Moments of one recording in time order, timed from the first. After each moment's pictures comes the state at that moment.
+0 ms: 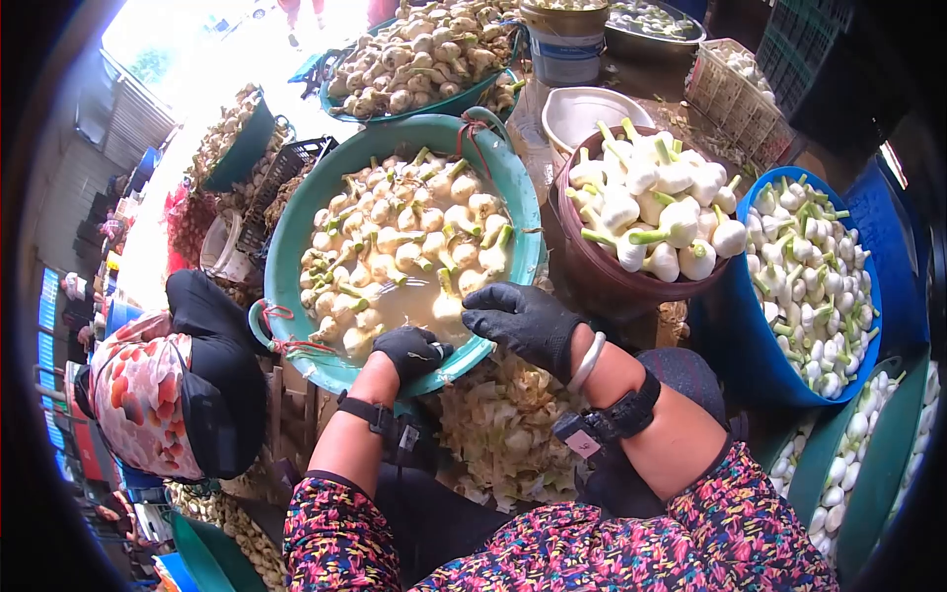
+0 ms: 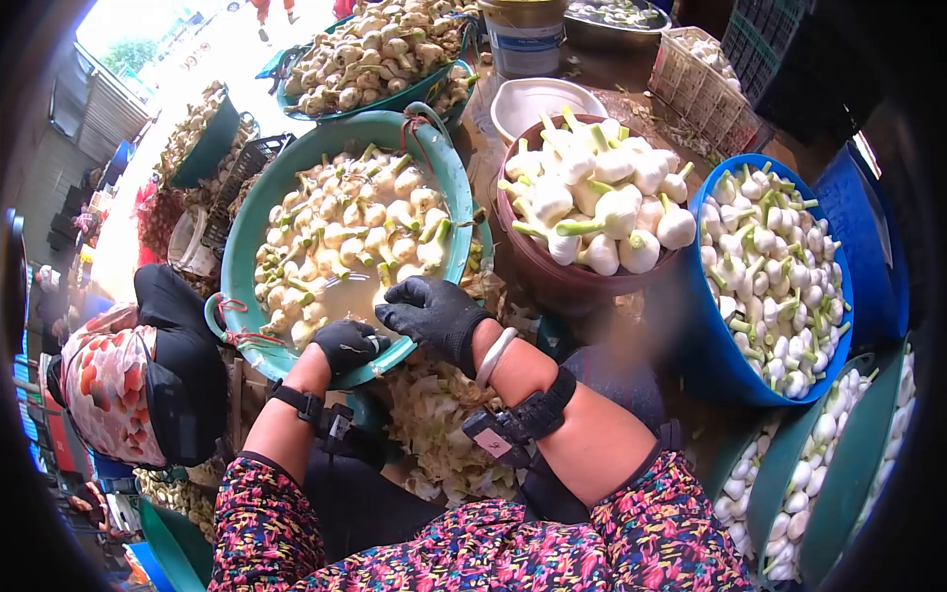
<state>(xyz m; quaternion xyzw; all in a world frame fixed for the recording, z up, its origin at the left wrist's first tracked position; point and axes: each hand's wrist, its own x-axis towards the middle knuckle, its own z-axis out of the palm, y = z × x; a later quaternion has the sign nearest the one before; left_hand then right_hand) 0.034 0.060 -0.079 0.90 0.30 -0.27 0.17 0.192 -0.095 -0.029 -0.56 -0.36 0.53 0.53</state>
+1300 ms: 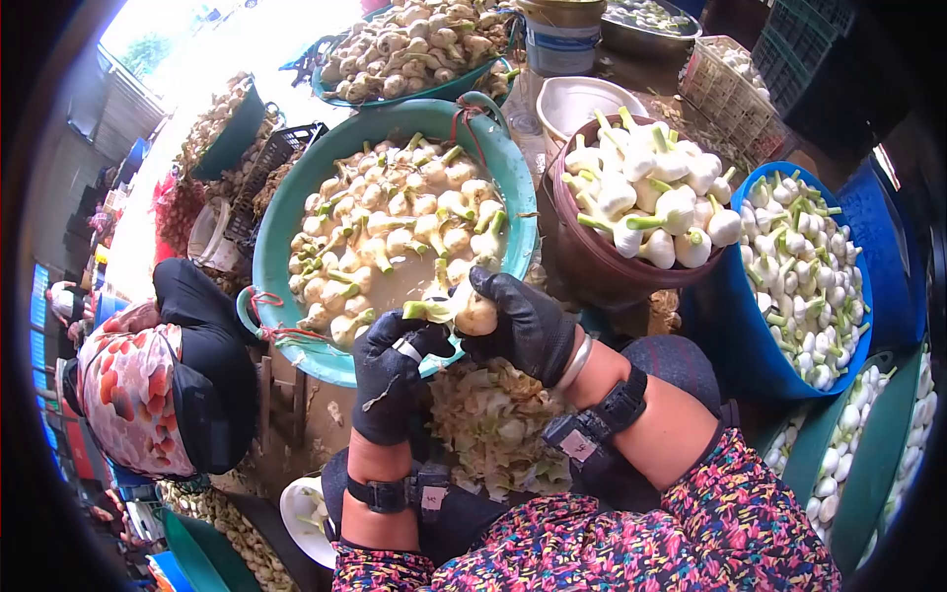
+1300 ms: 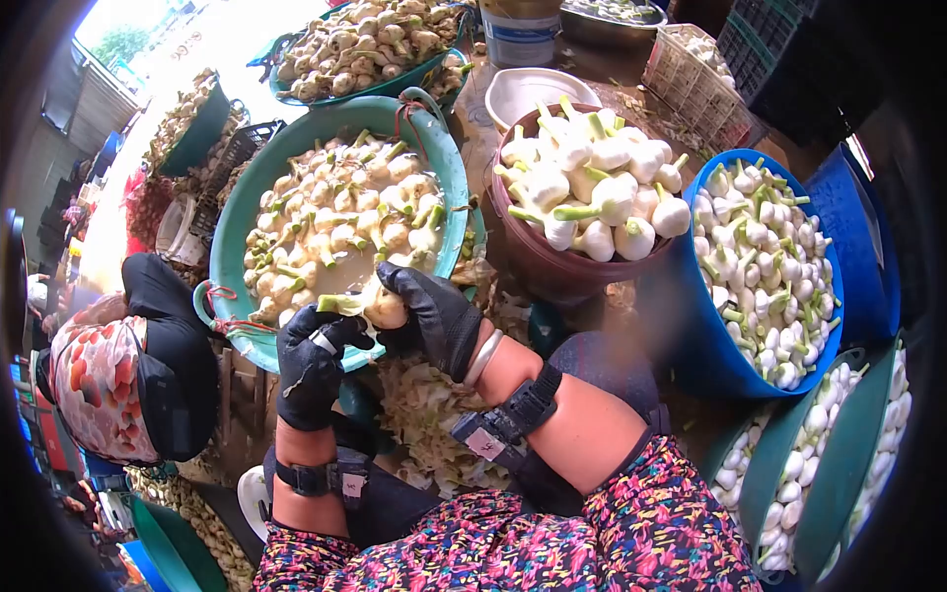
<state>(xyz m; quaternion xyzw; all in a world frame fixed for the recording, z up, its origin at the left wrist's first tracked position) 0.015 -0.018 -0.006 0.63 0.33 0.25 0.65 0.168 -0.107 -0.021 -0.29 -0.11 0.65 0.69</state>
